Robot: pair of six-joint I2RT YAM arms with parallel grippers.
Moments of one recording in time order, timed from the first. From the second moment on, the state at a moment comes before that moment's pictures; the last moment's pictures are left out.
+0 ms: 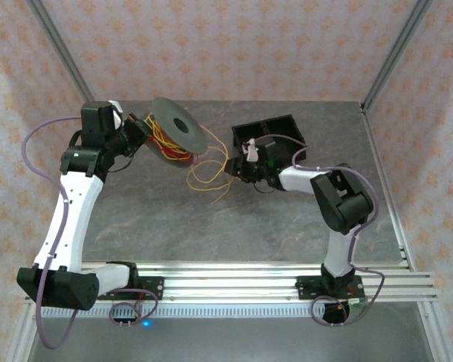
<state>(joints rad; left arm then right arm) -0.01 1.20 1.38 -0.73 0.26 -0.88 0.51 1.92 1.05 0.25 -0.62 0.82</state>
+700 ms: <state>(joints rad) 0.01 1.27 1.38 -0.45 -0.14 -1.03 0.64 1.52 1.05 -0.30 -0.44 0.50</state>
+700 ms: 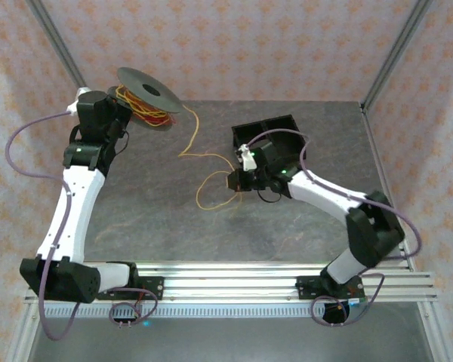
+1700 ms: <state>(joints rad) -0.03 1.81 1.87 -0.74 -0.29 -0.71 0.67 0.98 1.49 -0.73 -0.35 0.36</state>
